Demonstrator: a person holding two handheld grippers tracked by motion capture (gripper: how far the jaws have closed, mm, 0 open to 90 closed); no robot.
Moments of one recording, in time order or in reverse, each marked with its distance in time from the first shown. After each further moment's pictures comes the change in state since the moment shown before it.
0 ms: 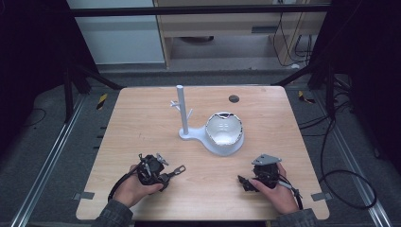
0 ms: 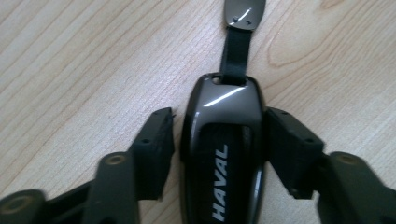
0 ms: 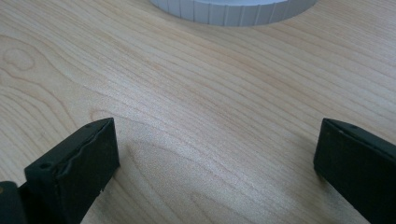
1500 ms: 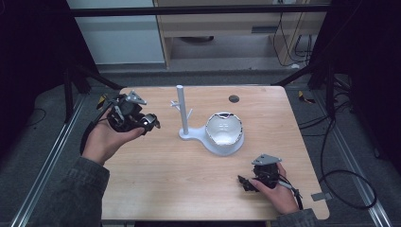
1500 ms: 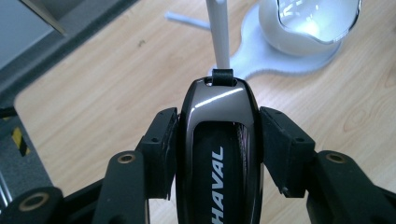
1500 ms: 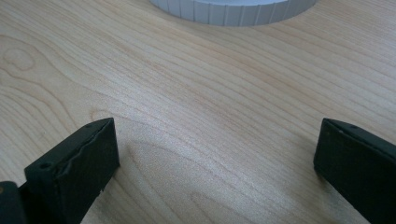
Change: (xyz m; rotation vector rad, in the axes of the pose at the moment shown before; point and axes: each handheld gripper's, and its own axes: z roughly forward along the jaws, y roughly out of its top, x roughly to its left) left arm 0.054 0.081 -0.182 -0.309 0.174 0.009; right arm 0.000 0.000 0.000 0.002 0.000 0.001
